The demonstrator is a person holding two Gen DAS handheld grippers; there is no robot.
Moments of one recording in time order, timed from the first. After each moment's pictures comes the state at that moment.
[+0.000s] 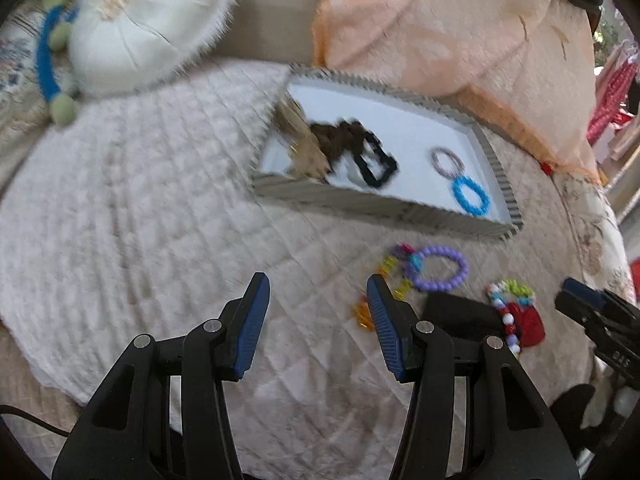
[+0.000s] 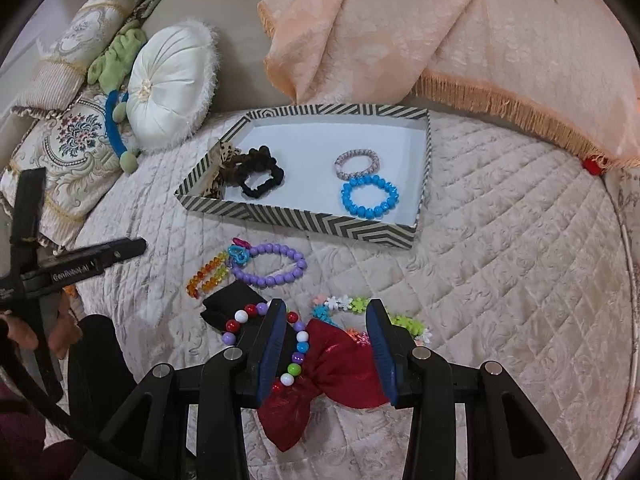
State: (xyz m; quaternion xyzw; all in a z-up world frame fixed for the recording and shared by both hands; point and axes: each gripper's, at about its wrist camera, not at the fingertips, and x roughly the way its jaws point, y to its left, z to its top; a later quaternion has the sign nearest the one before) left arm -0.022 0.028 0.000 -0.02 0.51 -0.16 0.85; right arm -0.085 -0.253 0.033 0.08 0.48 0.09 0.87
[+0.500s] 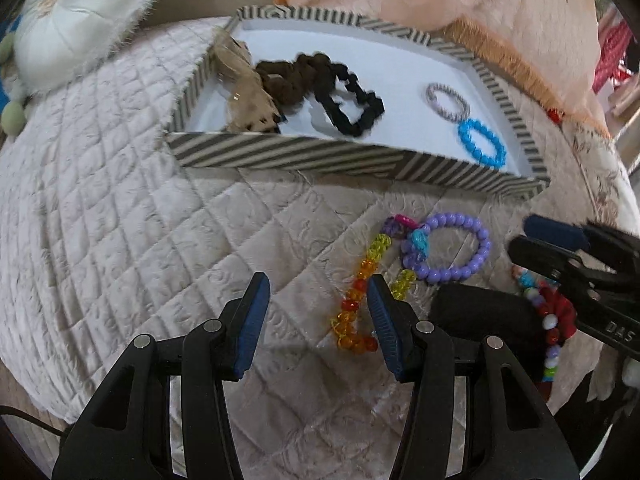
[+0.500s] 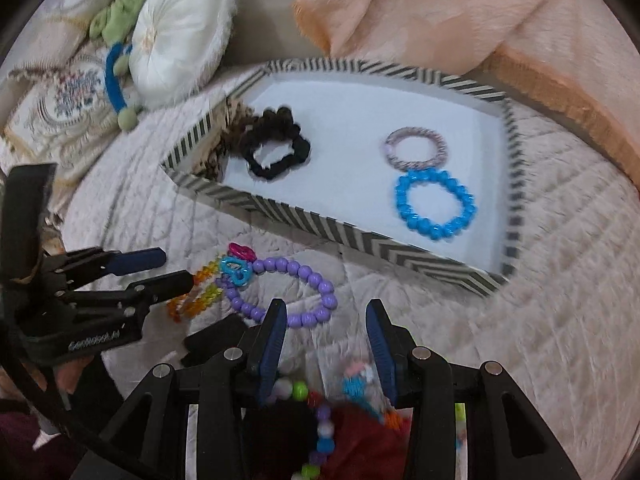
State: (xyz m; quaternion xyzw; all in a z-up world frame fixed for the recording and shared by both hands) left arm 0.008 -0.017 -0.054 0.04 0.56 -0.18 0.81; right arm -0.005 -0.211 -0.019 0.02 0.54 0.14 0.83
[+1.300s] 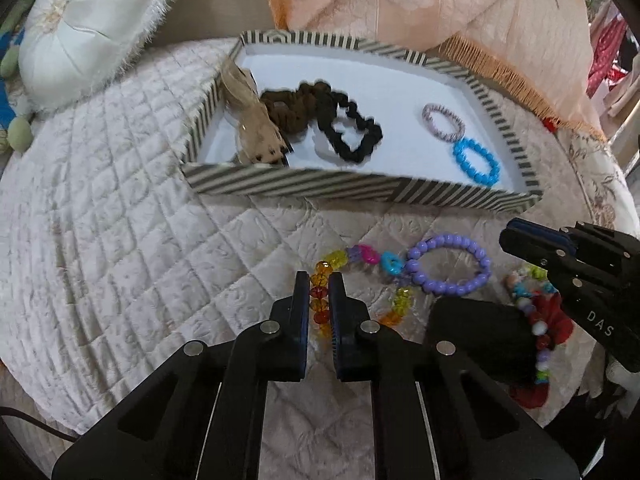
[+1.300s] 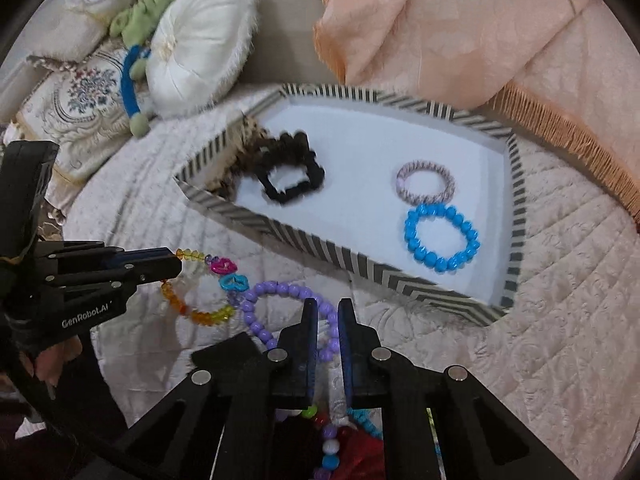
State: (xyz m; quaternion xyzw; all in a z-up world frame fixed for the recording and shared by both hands) left arm 0.001 -0.013 -0.028 0.04 0.53 -0.18 0.83; right arm -0.017 -0.209 0.004 0.01 0.49 0.15 0.86
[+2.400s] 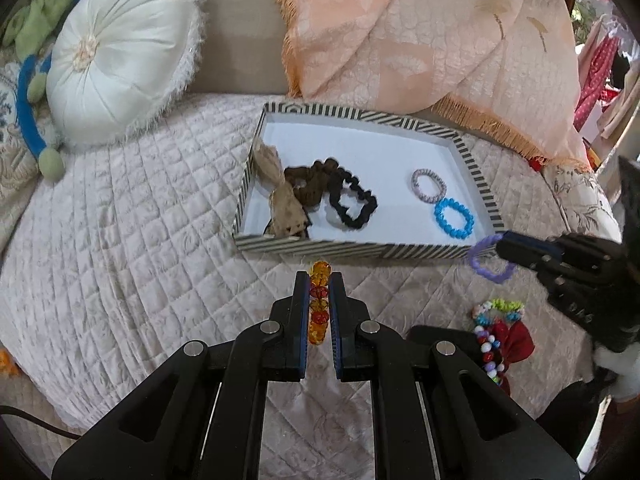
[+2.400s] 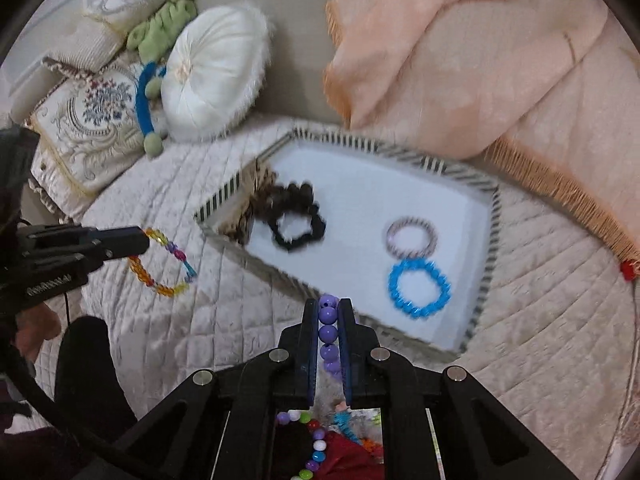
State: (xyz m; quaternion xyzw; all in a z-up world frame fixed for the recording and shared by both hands) left arm -0.005 0.004 0.046 0.03 0.48 -0.17 0.86; right arm -0.011 -0.218 0.057 -0.01 0.46 0.16 0.88
